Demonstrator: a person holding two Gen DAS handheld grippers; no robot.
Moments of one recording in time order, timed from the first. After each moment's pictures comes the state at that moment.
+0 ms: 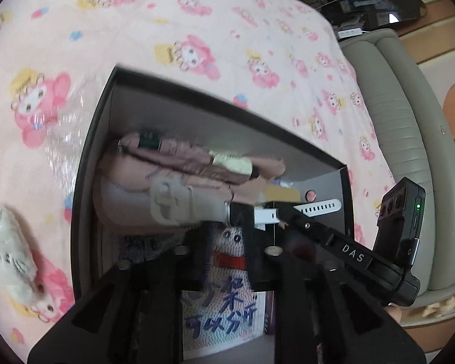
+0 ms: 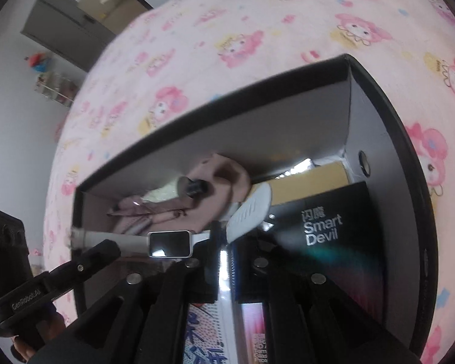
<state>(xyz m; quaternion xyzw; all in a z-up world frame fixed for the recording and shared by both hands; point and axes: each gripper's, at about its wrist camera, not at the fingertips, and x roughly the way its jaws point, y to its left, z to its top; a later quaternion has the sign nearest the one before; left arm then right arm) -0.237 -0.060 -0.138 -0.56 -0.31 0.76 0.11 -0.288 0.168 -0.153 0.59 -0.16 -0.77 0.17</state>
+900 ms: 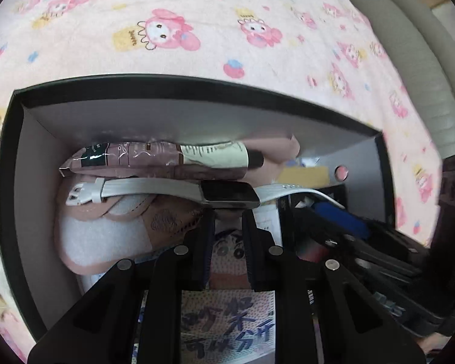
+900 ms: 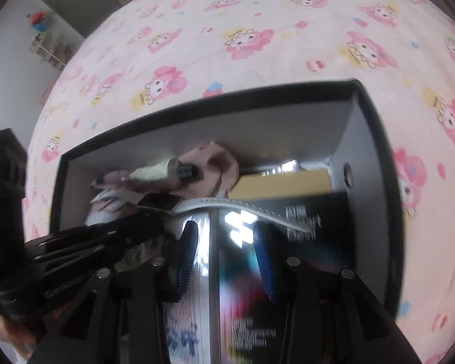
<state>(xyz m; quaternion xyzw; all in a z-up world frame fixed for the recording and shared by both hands) -0.269 -0.013 -0.155 -0.62 -0.20 0.75 0.10 -0.295 0.157 -0.141 0.61 -0.06 -0.78 0.17</state>
